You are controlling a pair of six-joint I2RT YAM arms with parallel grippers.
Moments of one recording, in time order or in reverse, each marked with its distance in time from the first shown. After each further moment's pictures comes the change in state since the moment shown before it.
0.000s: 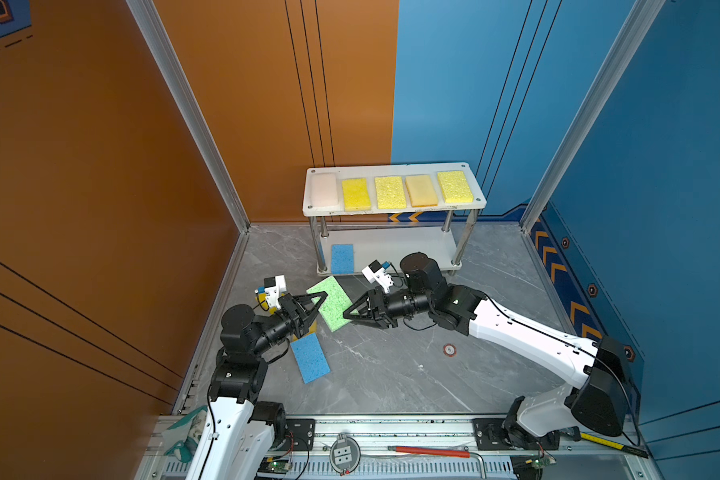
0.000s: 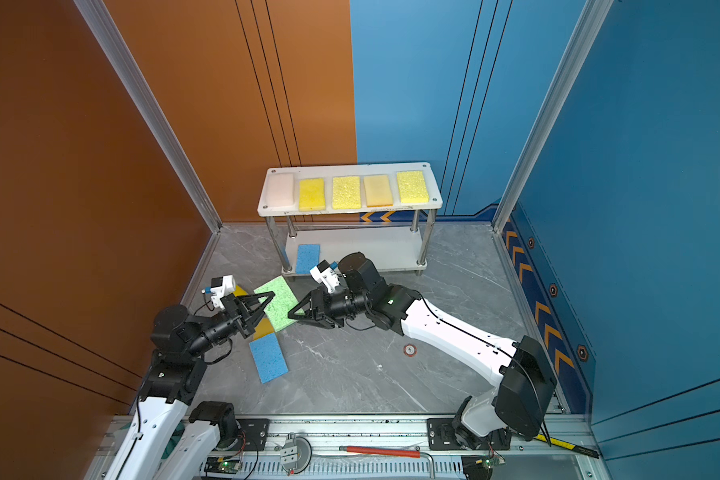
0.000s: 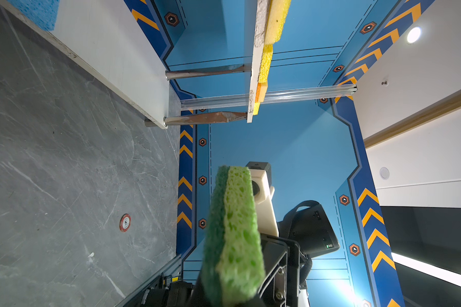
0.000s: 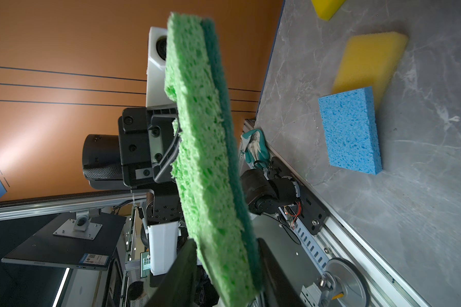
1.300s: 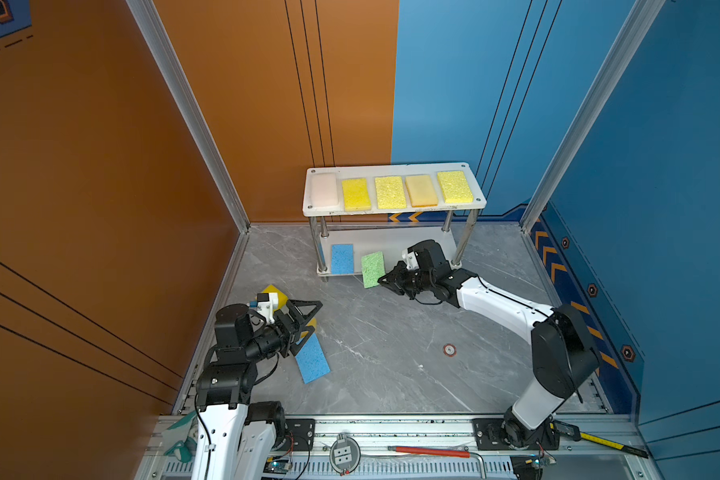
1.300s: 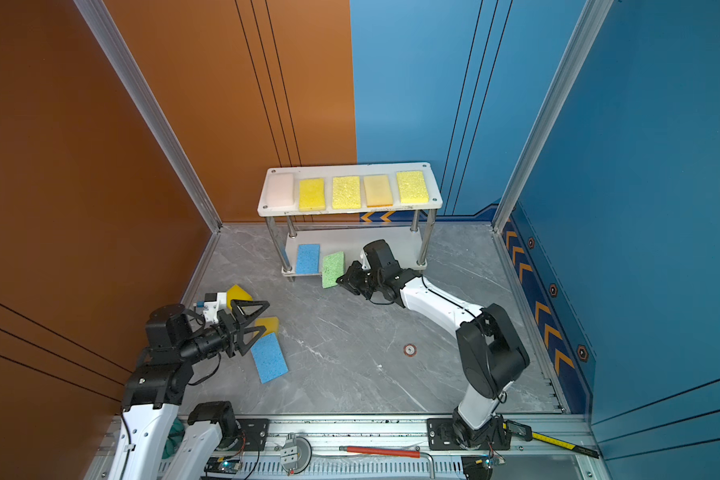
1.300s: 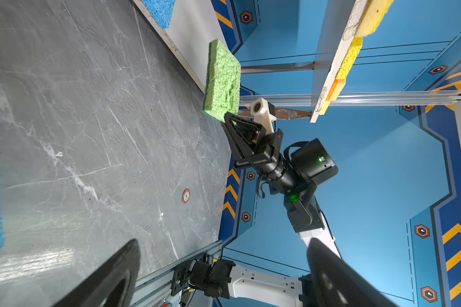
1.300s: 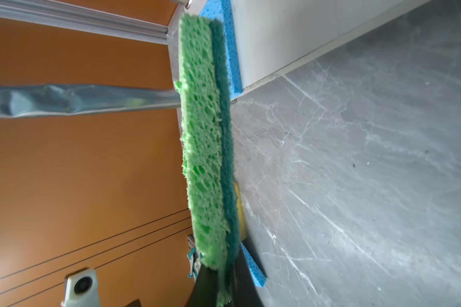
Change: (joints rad) left arm 0.150 -0.017 0.143 -0.632 0.054 0.353; right arm -0.303 0.275 -0.014 0.072 0.263 -0.002
